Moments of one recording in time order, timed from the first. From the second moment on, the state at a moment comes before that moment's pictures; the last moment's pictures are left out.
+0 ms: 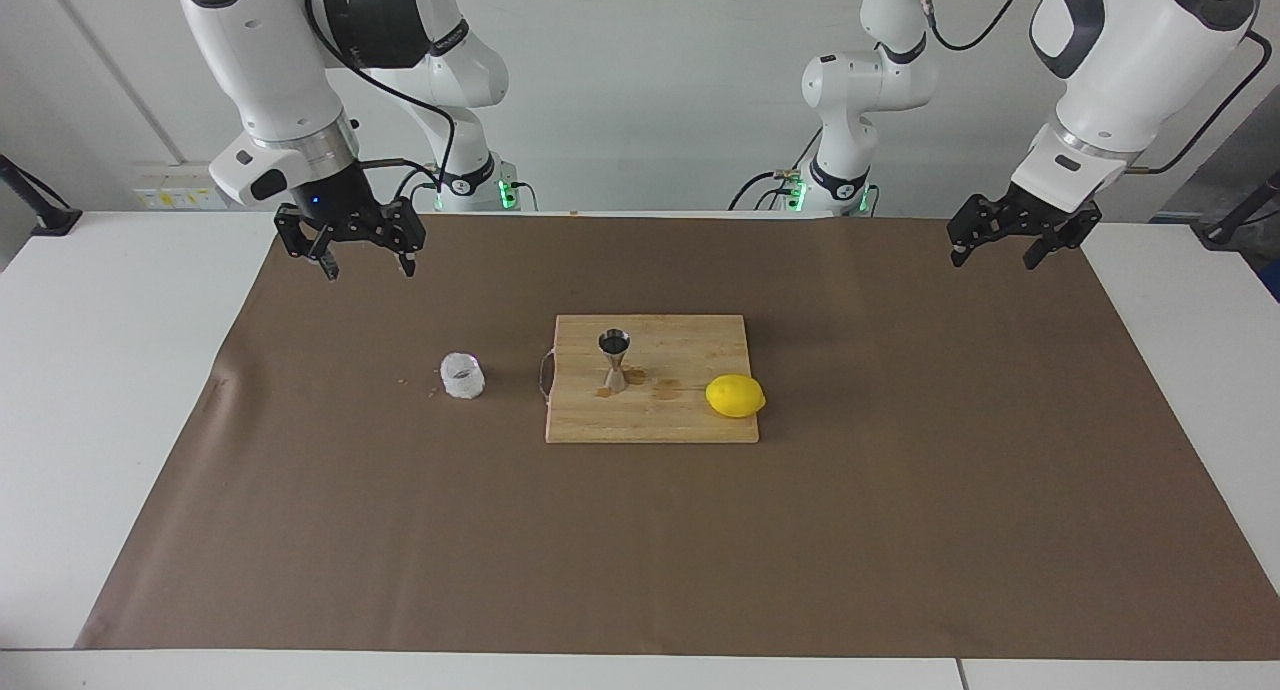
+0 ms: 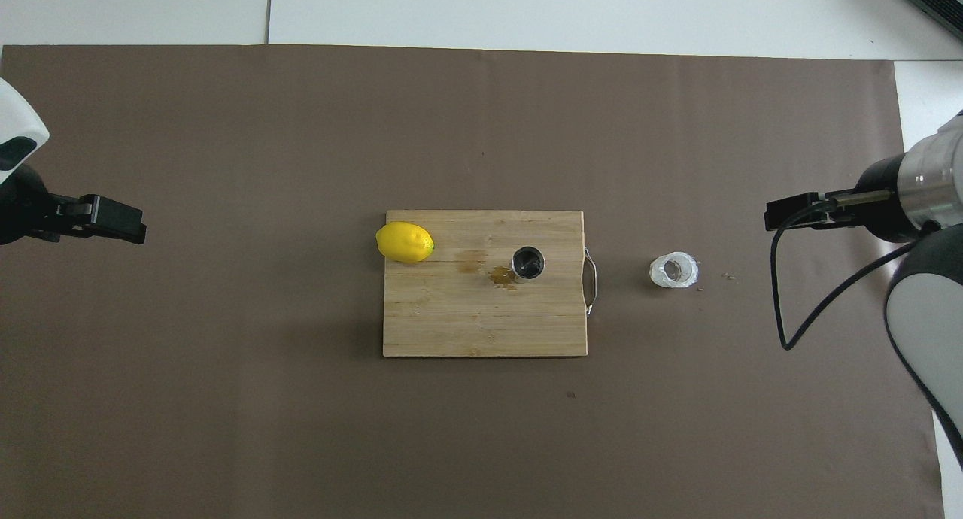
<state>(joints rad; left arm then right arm) -0.02 -0.02 -0.05 -1.65 -0.02 1.60 0.02 -0.11 -0.06 0.16 -1.72 0.02 1.73 0.05</state>
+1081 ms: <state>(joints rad) -0.02 -0.02 -0.05 -1.65 -0.02 1.60 0.02 0.00 -0.07 0.02 -1.70 0.02 1.64 0.09</state>
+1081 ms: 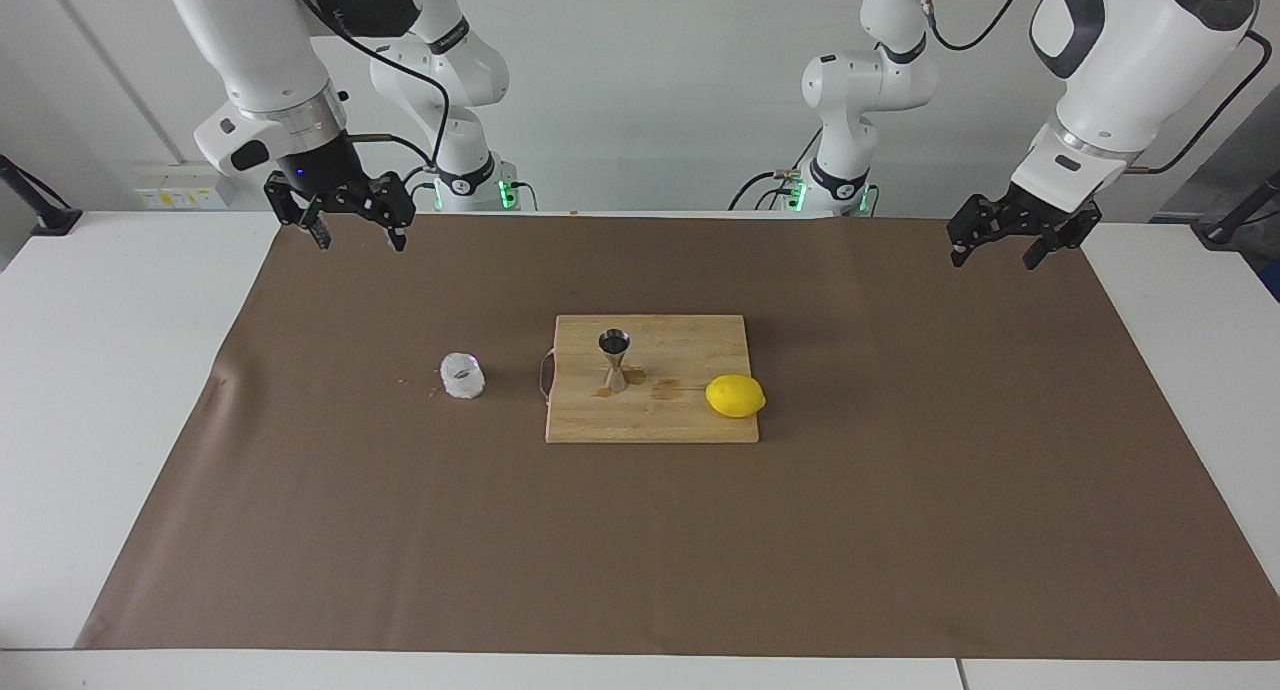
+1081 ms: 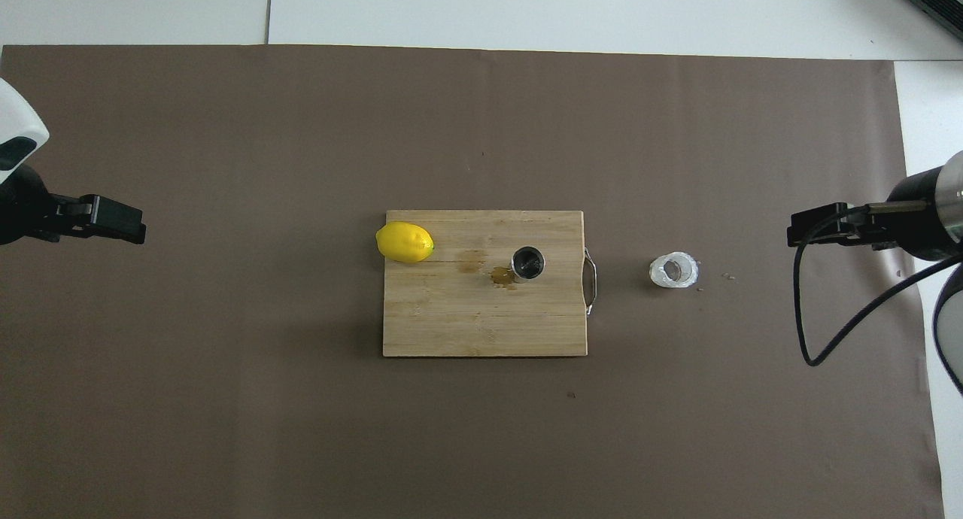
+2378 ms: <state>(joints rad) -0.02 -0.02 -0.05 -1.65 -0.02 1.60 0.02 0.02 -0.07 0.00 -1.69 -0.01 1.56 0.10</state>
